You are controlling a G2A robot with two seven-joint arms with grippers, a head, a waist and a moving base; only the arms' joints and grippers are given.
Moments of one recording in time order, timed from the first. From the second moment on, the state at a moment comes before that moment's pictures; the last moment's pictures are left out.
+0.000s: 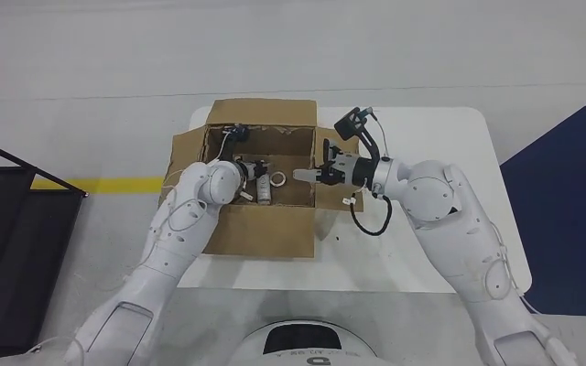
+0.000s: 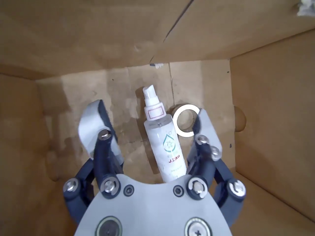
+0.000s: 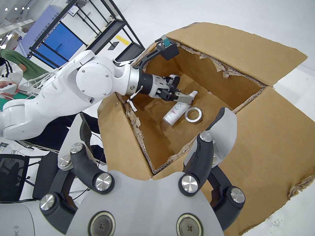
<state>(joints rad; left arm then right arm) 1.03 -1.35 -1.10 -1.27 0.96 0.14 -0.78 -1.16 -1.14 1.17 -1.76 -0.42 -0.32 0.81</state>
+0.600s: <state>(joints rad) 0.99 -1.36 -1.02 -1.21 1.00 0.18 -0.86 -1.16 -1.14 1.17 -1.76 -0.42 -0.32 0.81</state>
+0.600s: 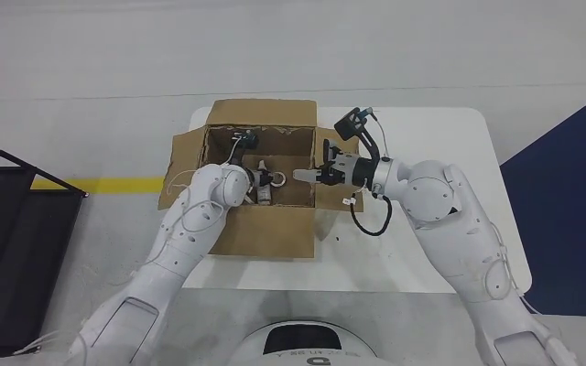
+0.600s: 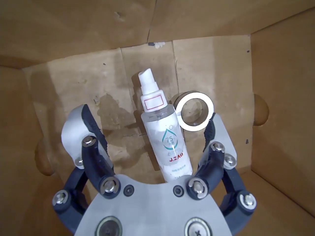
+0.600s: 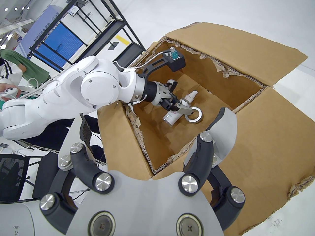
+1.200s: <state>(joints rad) 0.95 -1.39 -0.98 -1.13 0.98 0.16 -0.86 -1.16 -1.14 1.17 -1.76 -0.42 -0.32 0.81</state>
